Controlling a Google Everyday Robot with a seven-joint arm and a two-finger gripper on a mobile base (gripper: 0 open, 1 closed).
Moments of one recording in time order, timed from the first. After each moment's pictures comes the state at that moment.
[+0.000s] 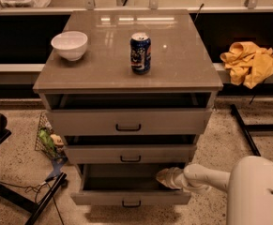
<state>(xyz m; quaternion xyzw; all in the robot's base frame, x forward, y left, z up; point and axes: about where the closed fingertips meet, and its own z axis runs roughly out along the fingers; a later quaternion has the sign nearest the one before) 0.587 -0.135 0.221 -0.51 0.79 0.12 0.33</state>
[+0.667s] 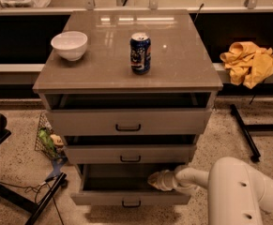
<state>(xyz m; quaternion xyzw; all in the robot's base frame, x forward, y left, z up) 0.597 -0.098 0.164 -0.51 0.78 0.15 0.31</state>
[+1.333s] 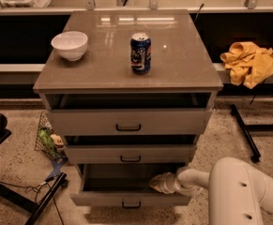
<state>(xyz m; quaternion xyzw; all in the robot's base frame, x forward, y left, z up) 0.573 -0.101 0.155 -0.51 0.79 0.18 0.29</state>
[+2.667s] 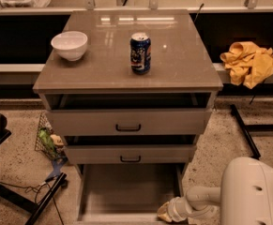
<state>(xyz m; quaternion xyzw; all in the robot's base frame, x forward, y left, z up) 0.436 -0.128 0.154 -0.49 0.82 0.24 0.19</state>
